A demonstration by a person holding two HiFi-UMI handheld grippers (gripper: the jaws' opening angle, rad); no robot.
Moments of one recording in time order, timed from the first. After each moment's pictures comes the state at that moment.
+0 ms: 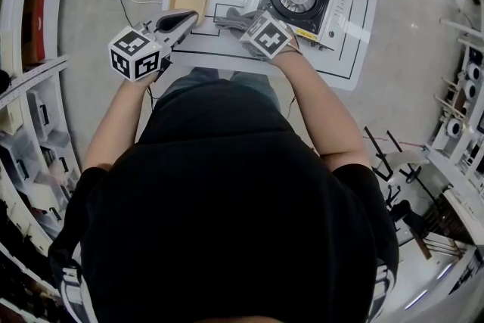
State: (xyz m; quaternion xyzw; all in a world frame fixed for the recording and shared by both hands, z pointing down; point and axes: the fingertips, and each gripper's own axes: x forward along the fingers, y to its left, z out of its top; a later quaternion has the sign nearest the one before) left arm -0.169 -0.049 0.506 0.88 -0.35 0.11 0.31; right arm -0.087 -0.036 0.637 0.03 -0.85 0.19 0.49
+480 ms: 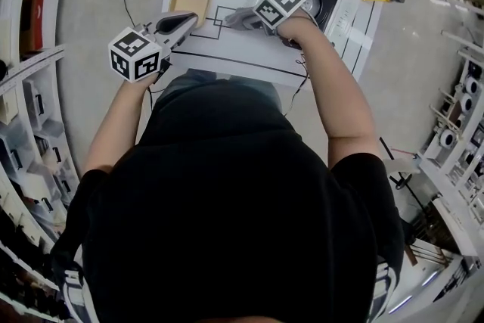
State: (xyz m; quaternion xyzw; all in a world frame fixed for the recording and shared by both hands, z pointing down) left arm -0.179 -0.064 0.524 0.86 -0.37 0.11 0.34; right arm -0.074 -0.089 0.657 -0.05 -0.76 0.35 0.54
